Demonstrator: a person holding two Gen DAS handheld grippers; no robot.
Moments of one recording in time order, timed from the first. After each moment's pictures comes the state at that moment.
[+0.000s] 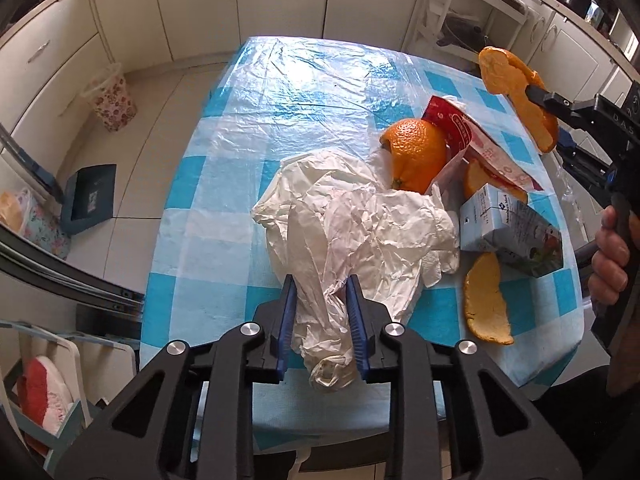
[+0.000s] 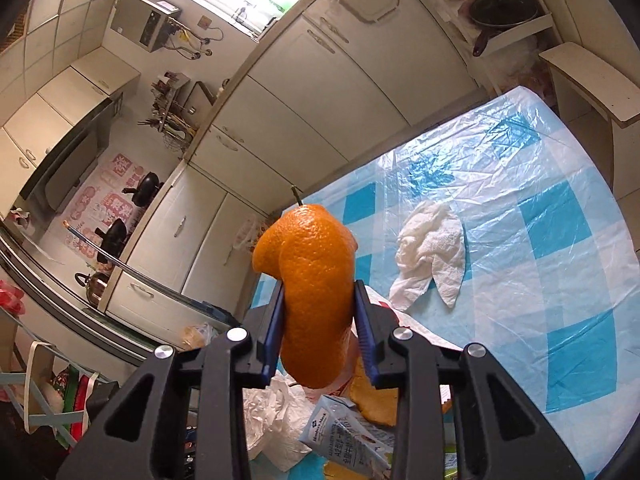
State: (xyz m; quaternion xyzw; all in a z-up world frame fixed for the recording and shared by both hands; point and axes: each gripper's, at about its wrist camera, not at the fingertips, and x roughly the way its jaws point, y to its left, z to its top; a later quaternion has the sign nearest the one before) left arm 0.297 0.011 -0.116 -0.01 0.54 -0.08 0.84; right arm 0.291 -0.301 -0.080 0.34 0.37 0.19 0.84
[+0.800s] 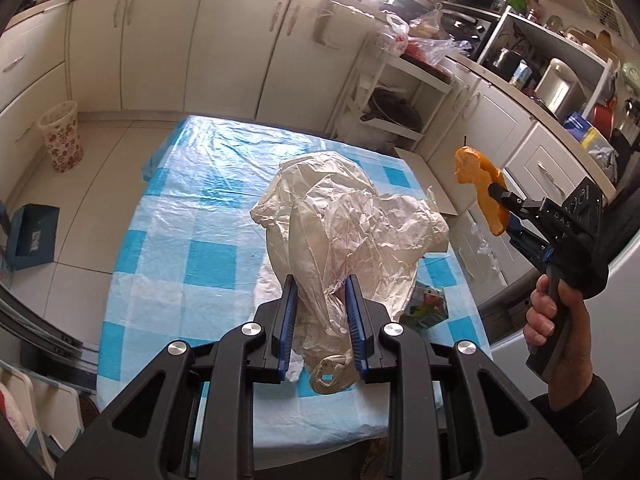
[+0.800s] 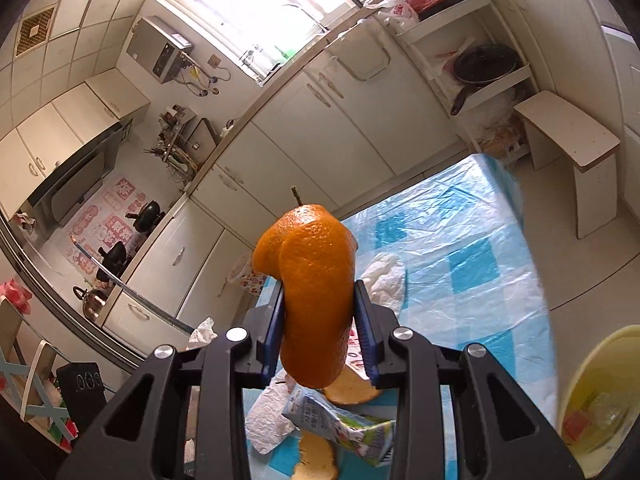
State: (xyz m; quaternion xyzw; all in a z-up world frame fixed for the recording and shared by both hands) left arm 0.271 -0.009 -0.052 -0.08 0.42 -0.20 0.88; right arm 0.242 -0.368 -0.046 0.33 0.31 0.15 0.88
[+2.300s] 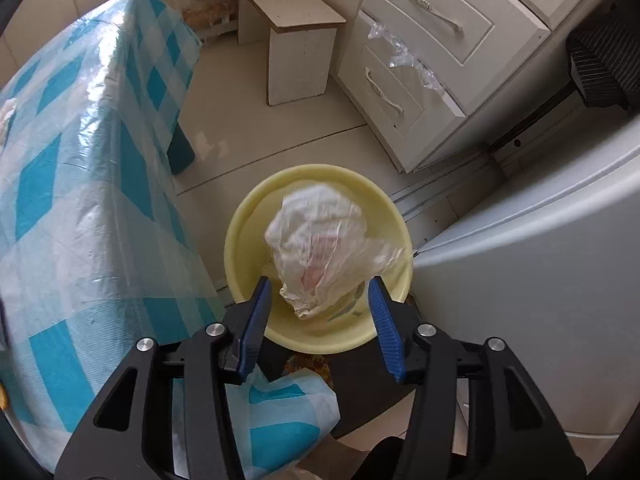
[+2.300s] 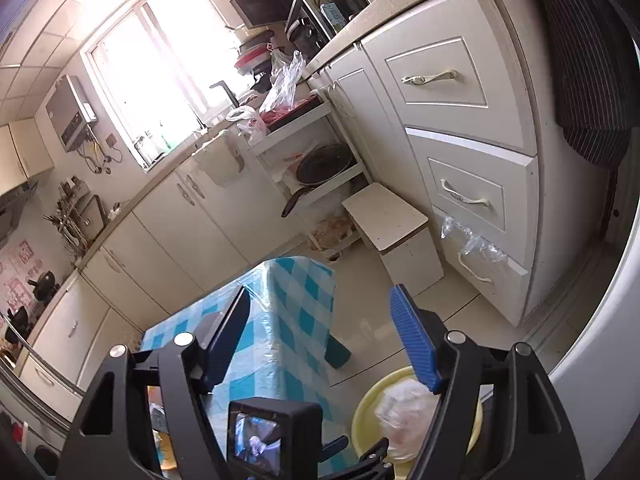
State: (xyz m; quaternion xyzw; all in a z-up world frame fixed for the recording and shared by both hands) left arm 0.229 -0.442 -0.202 0.11 0.58 -0.29 0.75; right arm 0.099 -0.540 -0.025 0.29 0.23 -0.11 0.92
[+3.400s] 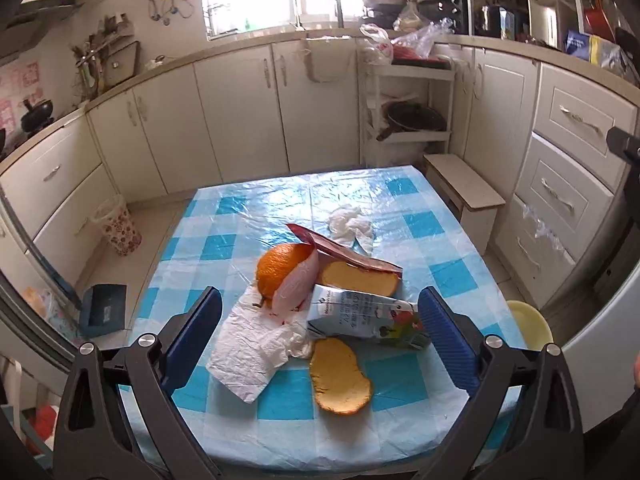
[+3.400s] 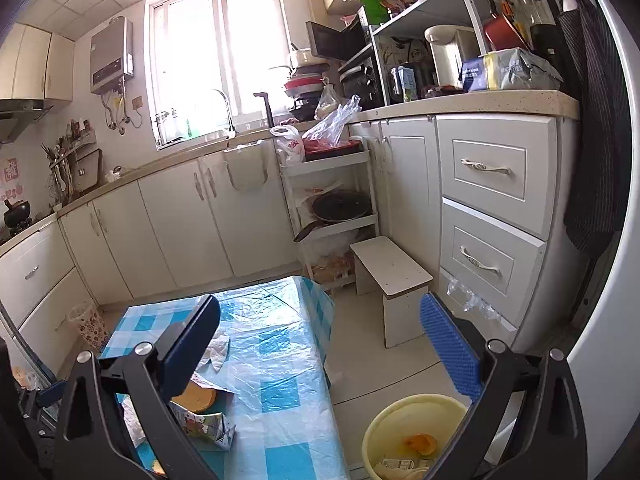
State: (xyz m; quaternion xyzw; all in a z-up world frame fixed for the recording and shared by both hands) left arm 0.227 -0.140 -0.036 0.07 0.33 -0.08 0.94; right arm 0.117 -0.370 0.023 0.12 0.18 -0.16 0.96
